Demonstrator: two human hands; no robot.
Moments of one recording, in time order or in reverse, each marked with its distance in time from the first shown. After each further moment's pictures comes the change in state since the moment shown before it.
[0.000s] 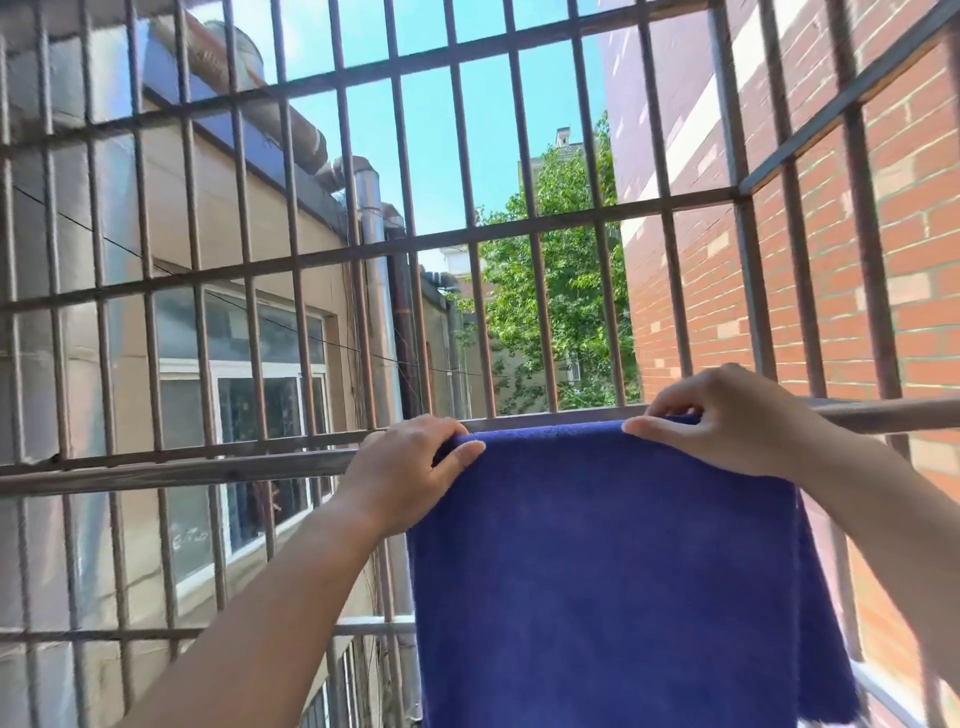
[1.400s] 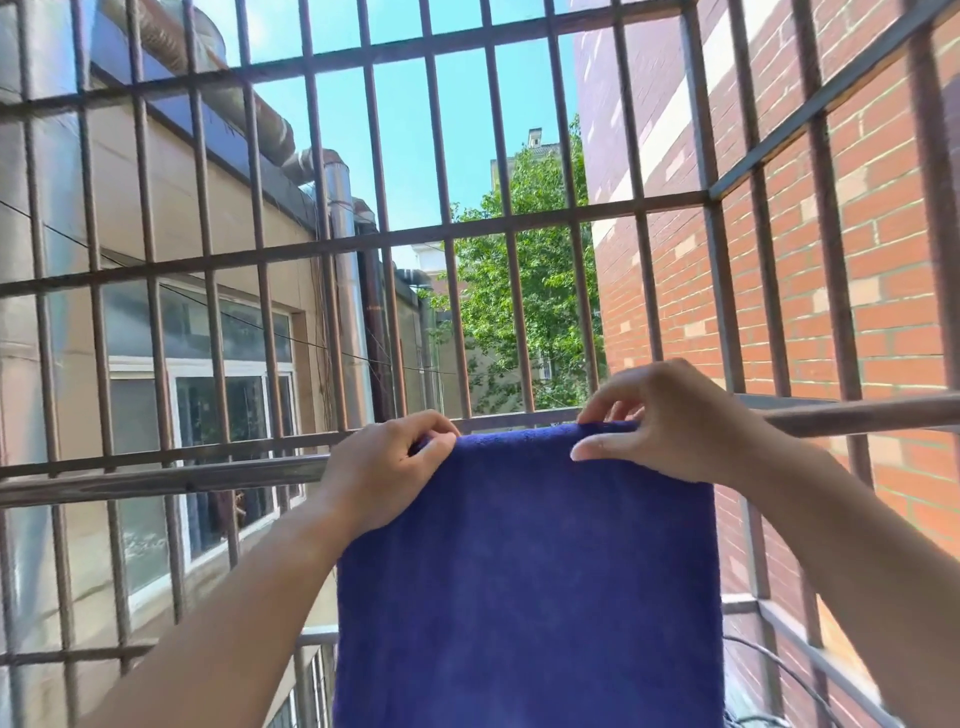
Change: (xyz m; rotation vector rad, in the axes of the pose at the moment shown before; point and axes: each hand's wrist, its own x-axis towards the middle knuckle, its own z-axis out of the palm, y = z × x) left_hand 0.005 0.004 -0.002 -0.155 -0.002 -0.095; right_hand 0.008 -0.027 0.009 0.067 0.027 -0.057
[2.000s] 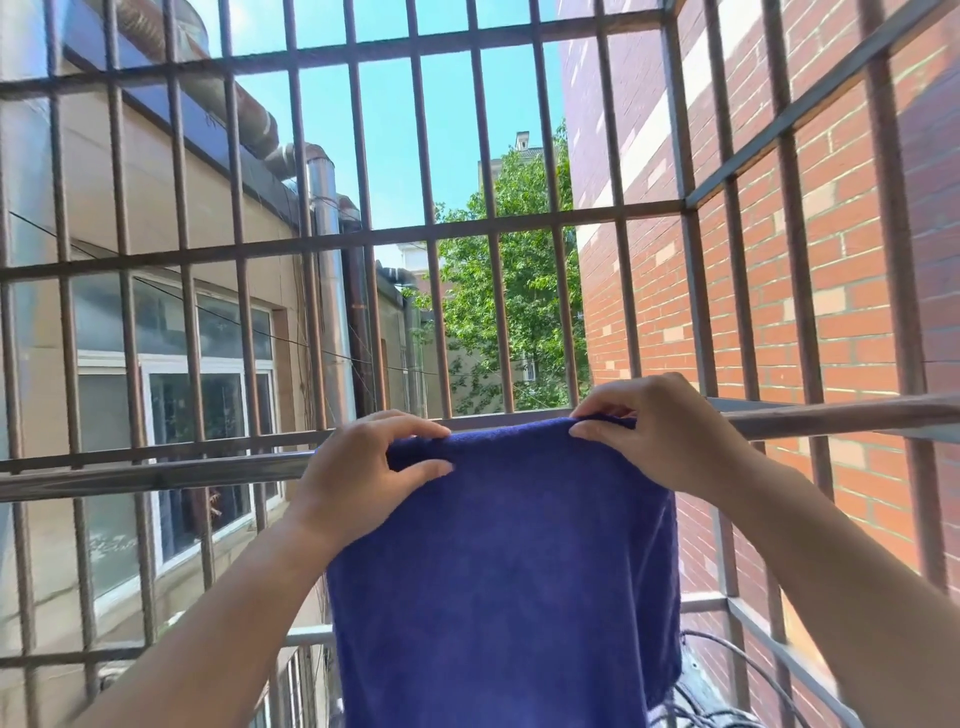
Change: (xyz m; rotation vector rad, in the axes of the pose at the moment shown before) left_hand -0.007 -0.001 0.007 -0.117 0.168 0.183; right_hand -0.011 0.013 0.005 0.022 0.149 -0.022
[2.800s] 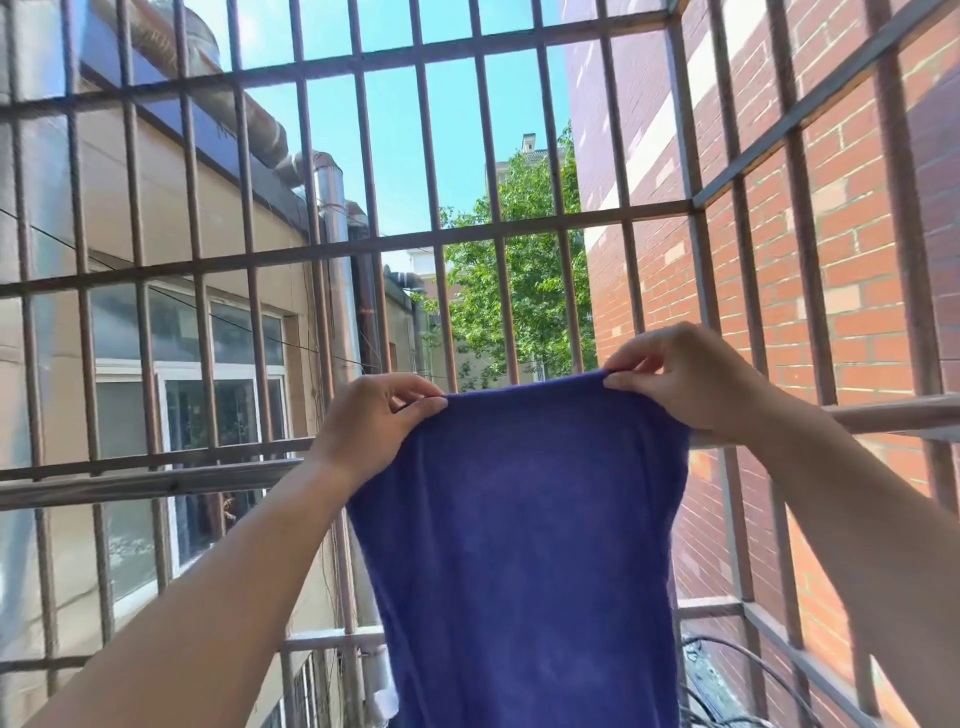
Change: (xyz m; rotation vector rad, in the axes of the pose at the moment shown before) left_hand 0.041 0.000 -0.007 -0.108 0.096 -0.142; right_hand 0.032 0.022 -0.027 0.033 0.012 0.068
